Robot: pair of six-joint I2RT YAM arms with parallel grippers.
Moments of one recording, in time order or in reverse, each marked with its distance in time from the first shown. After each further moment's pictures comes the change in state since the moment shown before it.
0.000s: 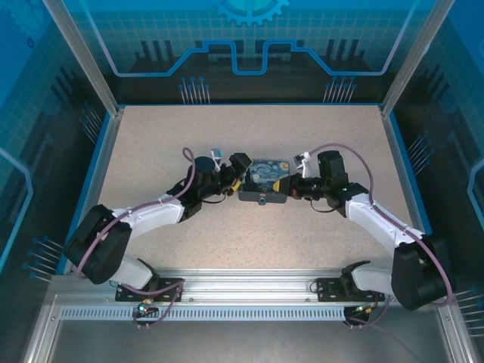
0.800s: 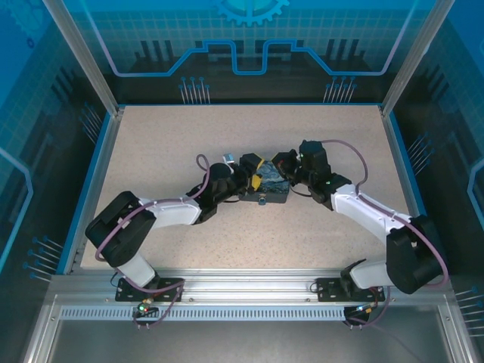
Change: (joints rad) left arm -0.113 0.164 0.037 0.274 -0.131 -0.317; right arm 0.153 0.130 0.129 0.192 0.543 0.596
